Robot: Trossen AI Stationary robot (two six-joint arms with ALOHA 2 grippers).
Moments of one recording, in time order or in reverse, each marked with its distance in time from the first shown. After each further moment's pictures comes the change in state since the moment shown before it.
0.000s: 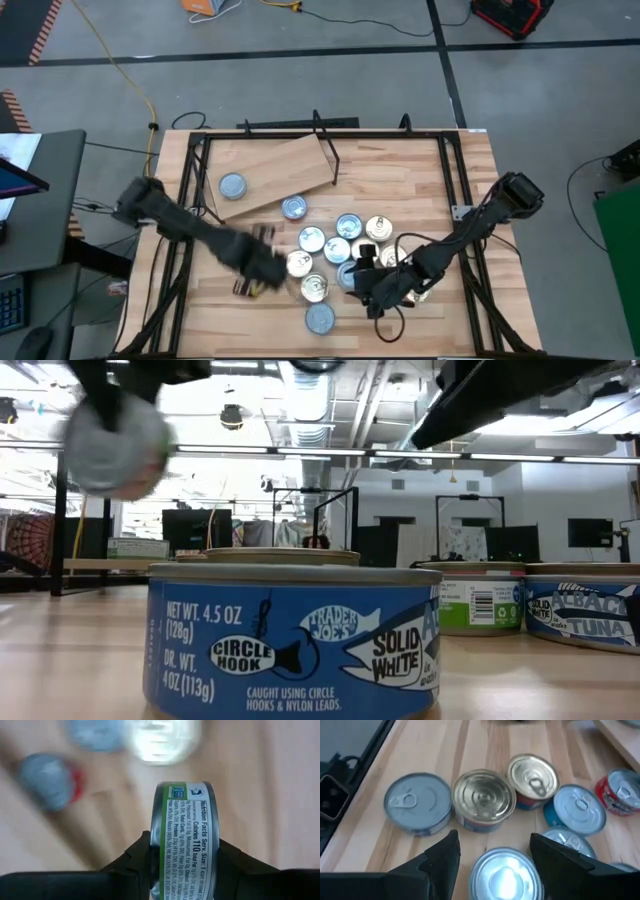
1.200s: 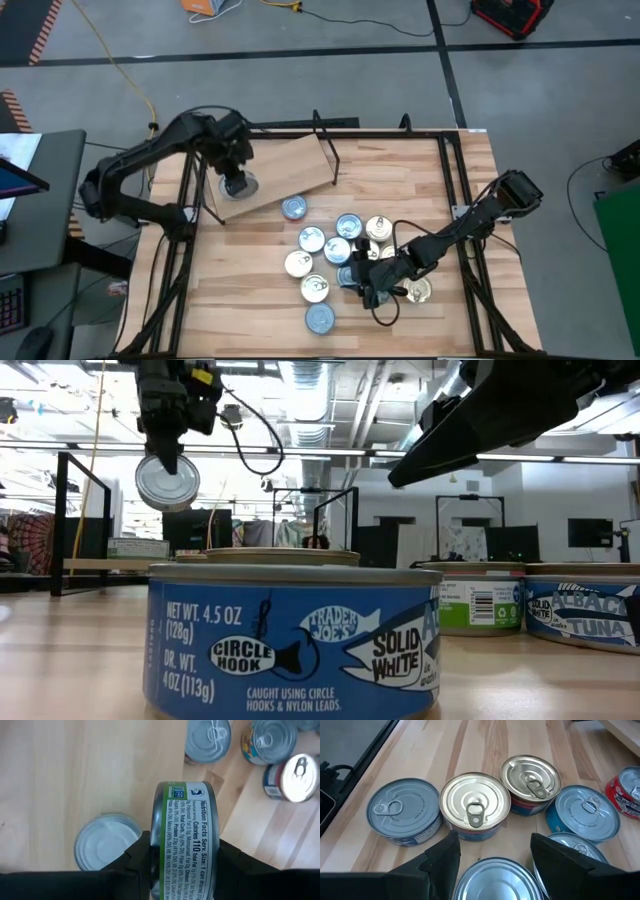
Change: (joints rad) left arm 1.097 -0.378 -0.271 0.059 0.402 0.353; right arm -0.074 -0.003 -0.140 0.243 -0.102 -0.053
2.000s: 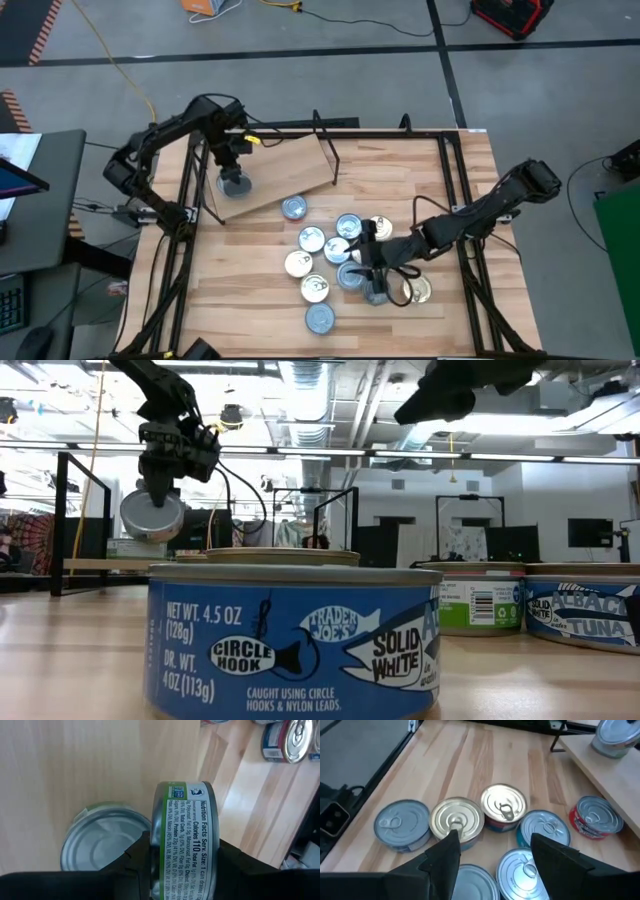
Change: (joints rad) left arm 0.287 0.267 0.002 -0.133 0.175 0.427; right arm -0.079 -0.216 -0.001 -0.135 -0.063 -0.114
